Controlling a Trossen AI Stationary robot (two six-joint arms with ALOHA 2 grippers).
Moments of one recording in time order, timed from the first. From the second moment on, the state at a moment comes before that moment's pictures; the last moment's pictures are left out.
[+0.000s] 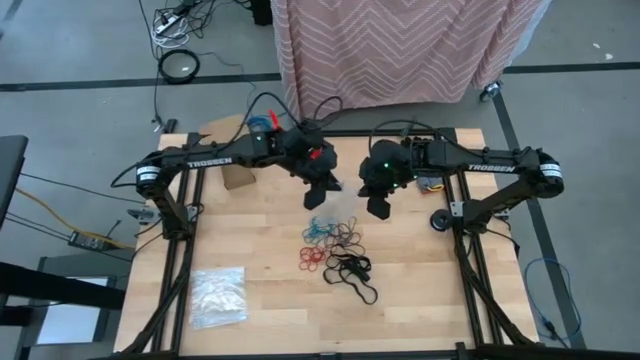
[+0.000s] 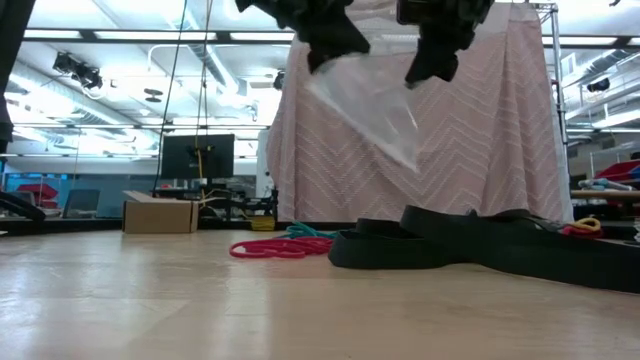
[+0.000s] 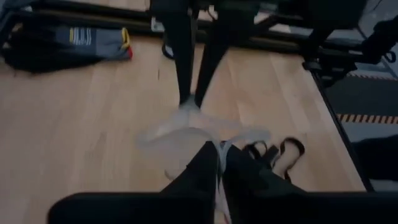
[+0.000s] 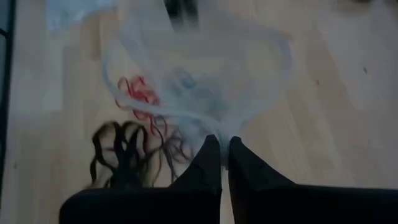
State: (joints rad) left arm 0.22 1.71 1.60 -0.59 0.36 0.03; right arm -0.14 1.34 1.24 -0.81 -0.06 0.13
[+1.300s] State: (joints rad) left arm 0.13 1.71 1.42 -0.62 0.25 0.07; right arm -0.17 1.09 0.91 -0.78 0.15 0.36
